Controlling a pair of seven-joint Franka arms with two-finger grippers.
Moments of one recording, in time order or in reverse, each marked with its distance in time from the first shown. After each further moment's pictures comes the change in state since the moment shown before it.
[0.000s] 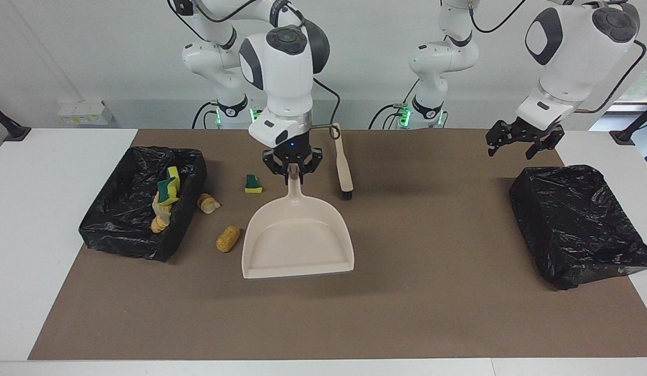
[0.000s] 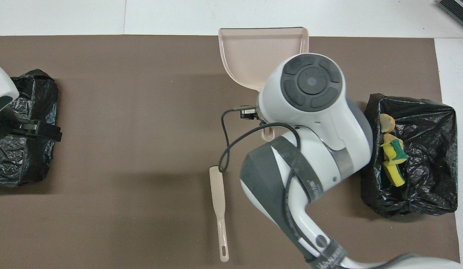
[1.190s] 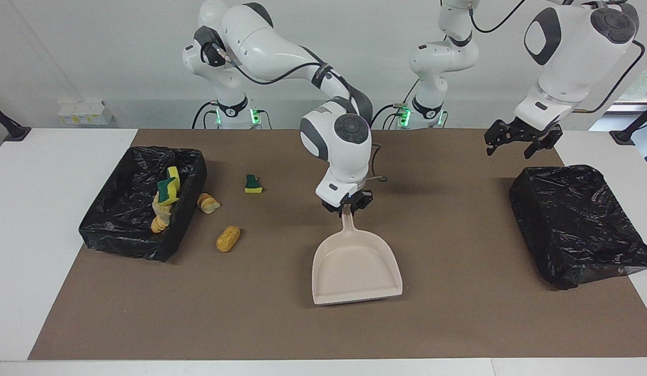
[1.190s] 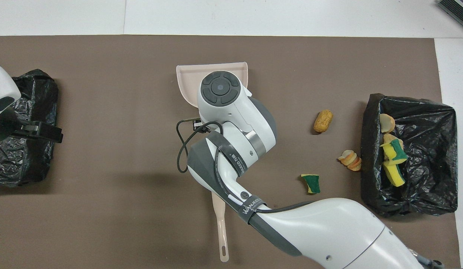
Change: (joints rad) left arm 0.000 0.000 -0.003 0.000 0.000 -0.011 -0.004; right arm 0.067 0.333 0.079 0.175 0.041 0.037 0.005
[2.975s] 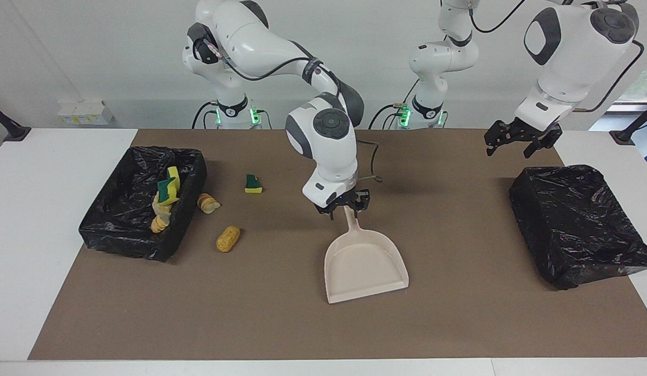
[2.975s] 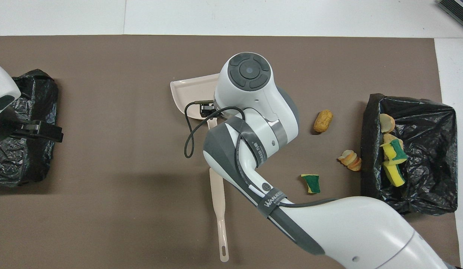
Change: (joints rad) left arm 0.000 0.000 -0.001 0.000 0.000 0.000 -0.032; right arm -0.071 -0.062 0.000 0.006 0.035 0.031 -0.001
